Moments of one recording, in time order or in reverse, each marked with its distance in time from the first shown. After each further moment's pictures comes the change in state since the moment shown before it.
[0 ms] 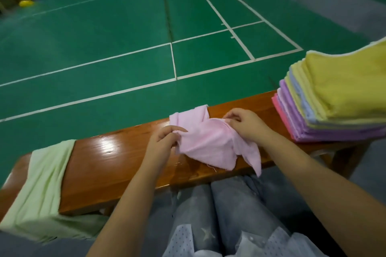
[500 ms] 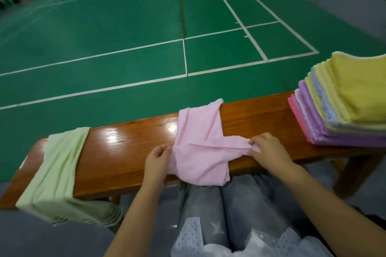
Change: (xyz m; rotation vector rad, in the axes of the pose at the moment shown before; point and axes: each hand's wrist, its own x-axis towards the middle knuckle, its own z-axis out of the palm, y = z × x) left_hand -0.017 -0.070 -0.032 -0.022 0.340 -0.283; right_hand -0.034 0.057 0.030 -0.517 -0.005 0.072
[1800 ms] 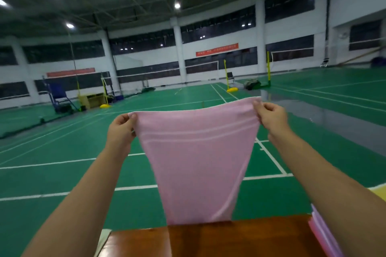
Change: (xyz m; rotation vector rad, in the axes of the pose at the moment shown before) left_hand 0.024 0.317 -0.140 -0.529 0.068 0.739; right_hand 0.047 -0.179 -0.295 1.211 0.650 -0.377
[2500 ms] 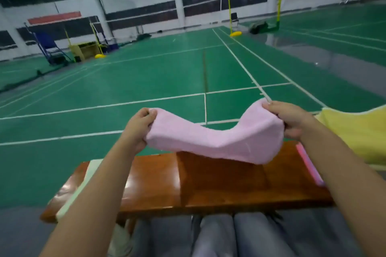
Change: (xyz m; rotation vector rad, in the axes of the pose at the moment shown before) left_hand -0.130 -0.076 -0.036 0.235 -0.198 -0.339; right_hand -0.109 0.074 -0.073 -0.009 -0.390 0.606
